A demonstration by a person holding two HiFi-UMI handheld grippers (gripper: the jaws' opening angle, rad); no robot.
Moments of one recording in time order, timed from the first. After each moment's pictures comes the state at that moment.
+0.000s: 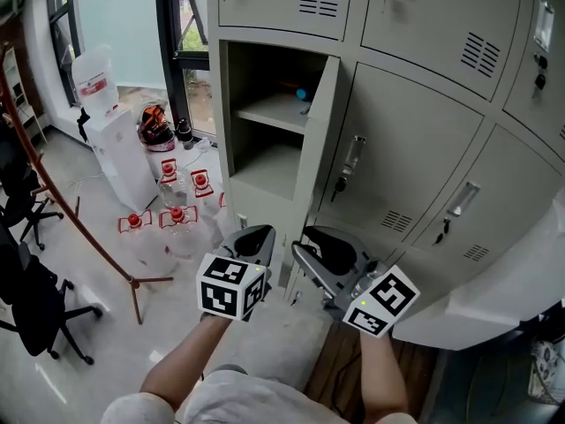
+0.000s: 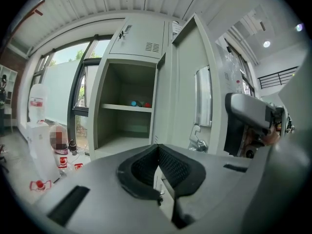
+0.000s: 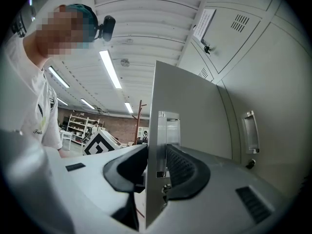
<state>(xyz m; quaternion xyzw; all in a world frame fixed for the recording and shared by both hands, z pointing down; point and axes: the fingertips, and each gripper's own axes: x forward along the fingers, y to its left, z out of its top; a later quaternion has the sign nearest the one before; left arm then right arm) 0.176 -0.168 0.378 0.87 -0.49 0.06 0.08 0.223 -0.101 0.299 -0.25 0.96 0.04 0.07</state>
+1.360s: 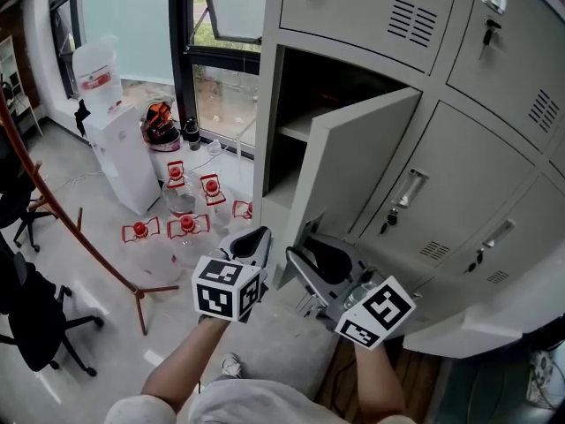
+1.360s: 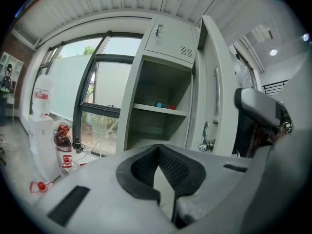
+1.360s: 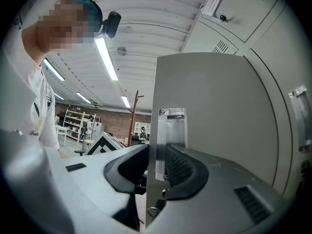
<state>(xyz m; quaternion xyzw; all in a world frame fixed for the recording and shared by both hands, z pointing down) 0.044 -0.249 0.387 0.86 -0.49 0.04 0.11 0.086 -0.172 0.297 -0.27 0.96 0.05 0.04</state>
